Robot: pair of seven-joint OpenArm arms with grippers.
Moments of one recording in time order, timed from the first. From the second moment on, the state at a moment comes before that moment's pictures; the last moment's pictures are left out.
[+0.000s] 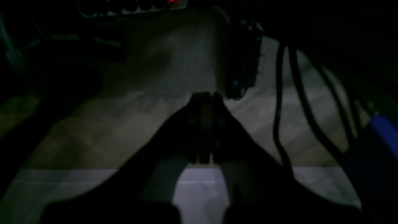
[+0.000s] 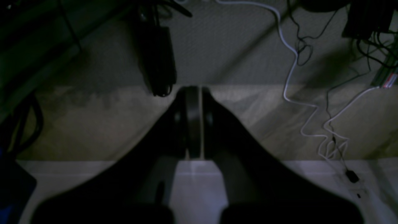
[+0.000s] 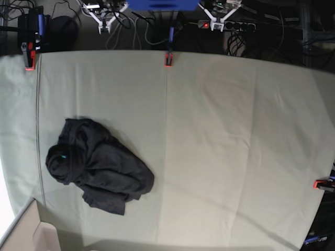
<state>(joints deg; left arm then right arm) 9.3 -3.4 21.0 17.3 -19.5 0.1 3.6 -9.8 1.6 2.5 16.8 -0.2 -0.4 -7.8</state>
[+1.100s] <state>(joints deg) 9.7 -3.5 21.2 18.1 -20.4 0.1 3.5 -10.6 1.3 2.4 17.0 -0.2 -5.2 -4.5</state>
